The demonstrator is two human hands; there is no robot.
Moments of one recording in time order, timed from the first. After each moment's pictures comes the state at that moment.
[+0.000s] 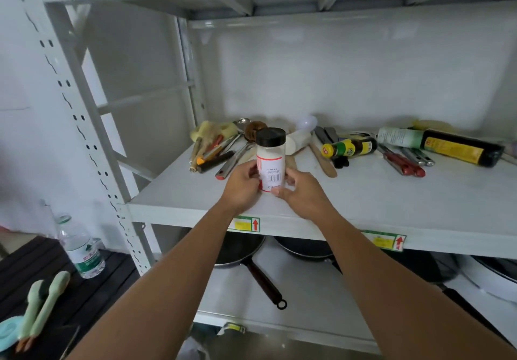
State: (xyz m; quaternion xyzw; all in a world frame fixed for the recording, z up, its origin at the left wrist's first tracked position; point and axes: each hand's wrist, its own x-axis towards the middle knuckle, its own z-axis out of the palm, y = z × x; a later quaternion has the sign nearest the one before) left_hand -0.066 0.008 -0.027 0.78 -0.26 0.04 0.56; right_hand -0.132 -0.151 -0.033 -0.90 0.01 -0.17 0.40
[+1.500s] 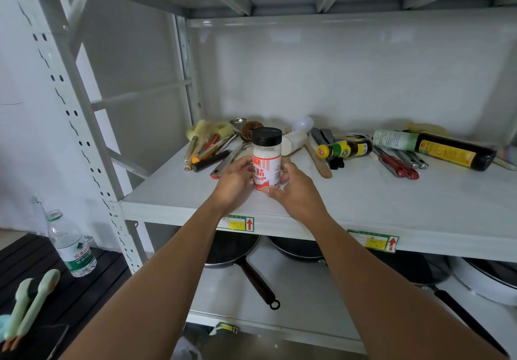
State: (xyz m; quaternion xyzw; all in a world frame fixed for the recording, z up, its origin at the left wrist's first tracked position) left_hand -0.060 0.013 -0.027 0.69 -0.22 -0.07 0.69; right_hand -0.139 -0.146 -0.030 -0.89 0.03 -0.19 0.41
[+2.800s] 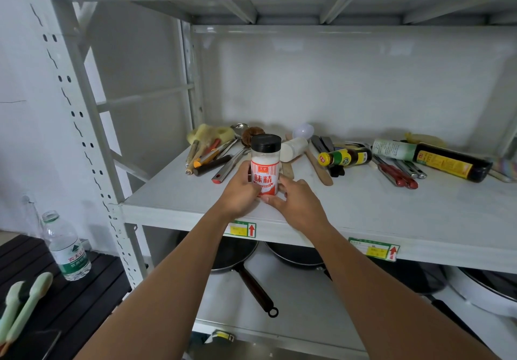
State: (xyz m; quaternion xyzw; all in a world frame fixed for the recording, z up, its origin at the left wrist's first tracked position) left_hand -0.059 0.009 -0.033 0.81 -0.23 0.01 0.54; right_hand -0.119 -0.147 -0.048 -0.94 0.03 -0.19 0.29
